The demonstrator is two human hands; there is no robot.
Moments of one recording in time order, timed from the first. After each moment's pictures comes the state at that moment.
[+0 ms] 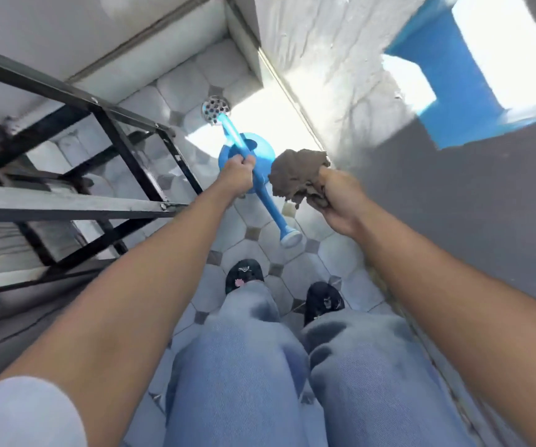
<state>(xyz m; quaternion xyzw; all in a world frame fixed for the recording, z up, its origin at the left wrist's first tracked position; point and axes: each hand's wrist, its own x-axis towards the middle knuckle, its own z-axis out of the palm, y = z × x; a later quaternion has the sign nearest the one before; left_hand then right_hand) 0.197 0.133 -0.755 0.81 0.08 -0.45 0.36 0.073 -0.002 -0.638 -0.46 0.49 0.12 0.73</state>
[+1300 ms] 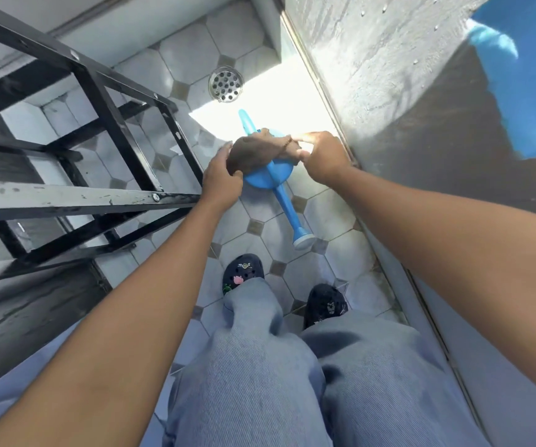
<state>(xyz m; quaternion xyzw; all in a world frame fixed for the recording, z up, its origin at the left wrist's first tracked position) 0.187 0.184 -0.795 0.86 0.04 -0.37 0.36 0.137 -0.019 -0.765 -0.88 0.24 0.21 0.36</state>
